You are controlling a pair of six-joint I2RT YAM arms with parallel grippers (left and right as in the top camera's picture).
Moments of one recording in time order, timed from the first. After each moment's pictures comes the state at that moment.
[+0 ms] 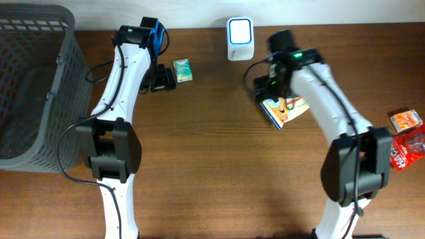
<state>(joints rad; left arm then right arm) -0.17 2.28 2.20 -1.45 -0.15 -0.43 0.26 2.00 1.71 -1.03 0.15 0.11</state>
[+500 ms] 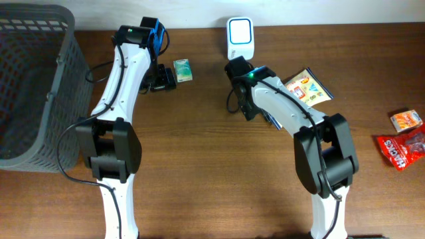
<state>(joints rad) -0.17 2.28 2.20 -1.45 -0.15 -0.43 0.43 2.14 1.65 -0.97 0.55 0.07</state>
